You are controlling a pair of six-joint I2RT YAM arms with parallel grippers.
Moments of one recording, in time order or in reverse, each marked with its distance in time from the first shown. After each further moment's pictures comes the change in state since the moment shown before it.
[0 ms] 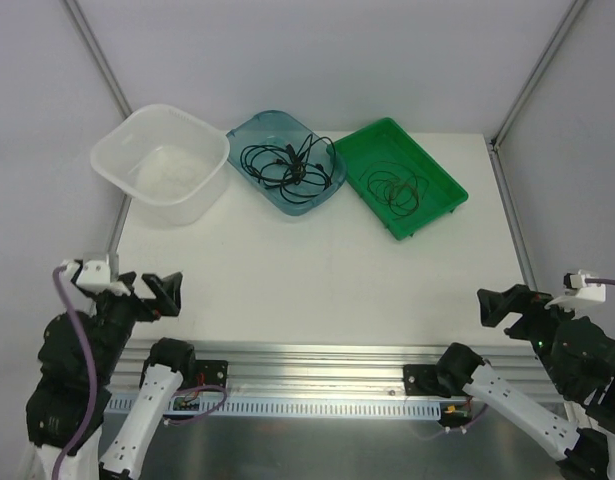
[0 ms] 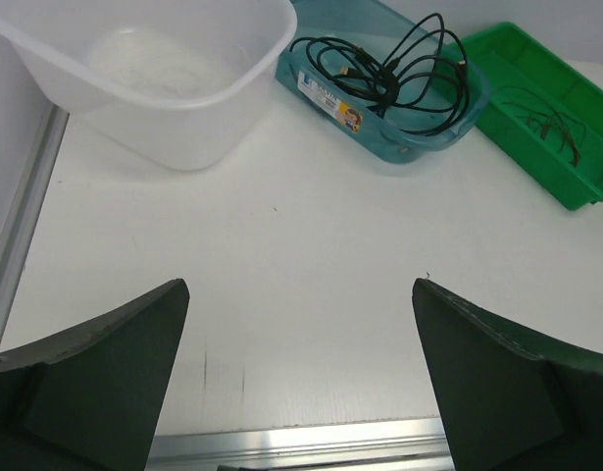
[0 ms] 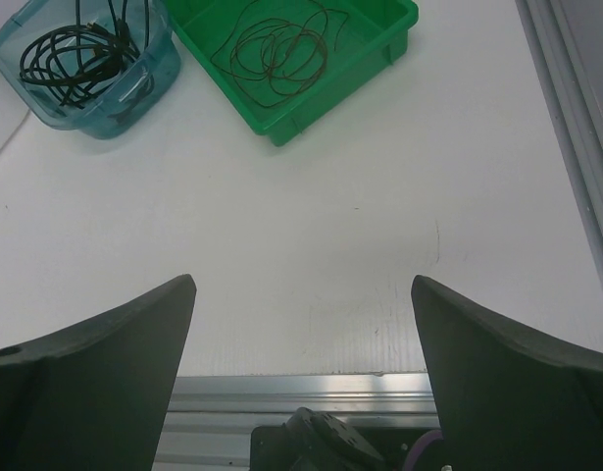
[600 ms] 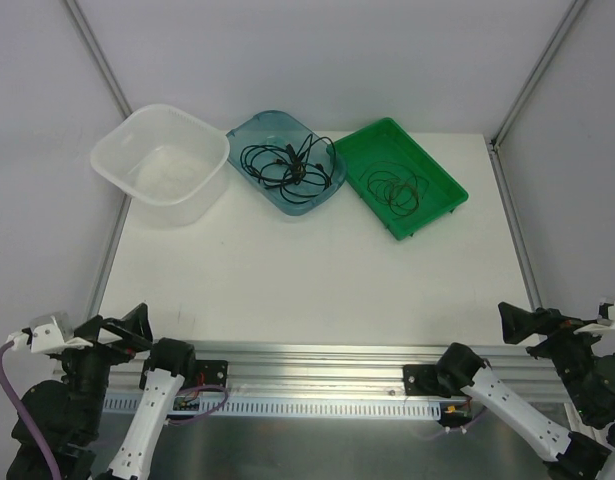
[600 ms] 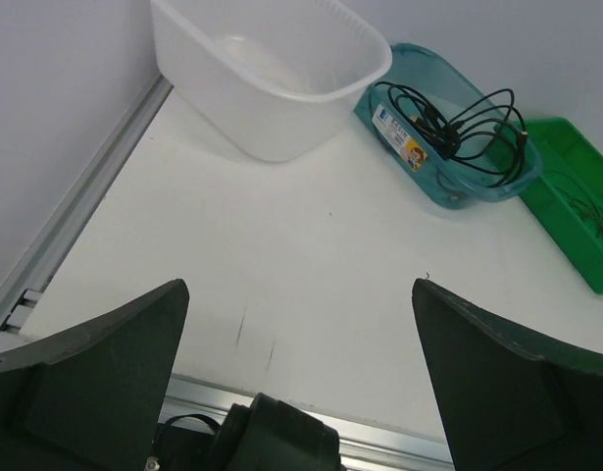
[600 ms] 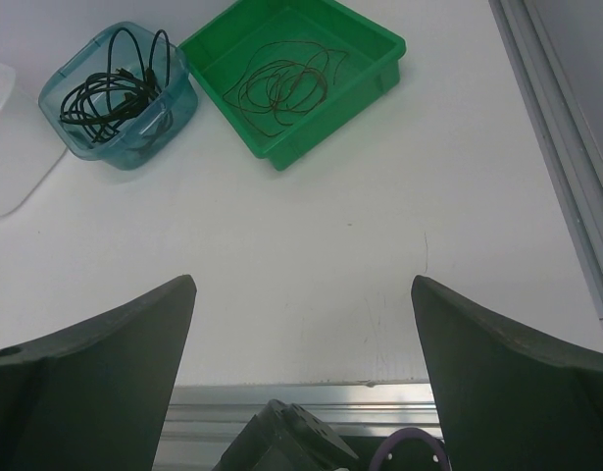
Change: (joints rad) left arm -0.011 -0.275 0.068 -0.244 -0.230 -0.129; right arm 0.000 -0.187 0.032 -0.050 0.017 -0.051
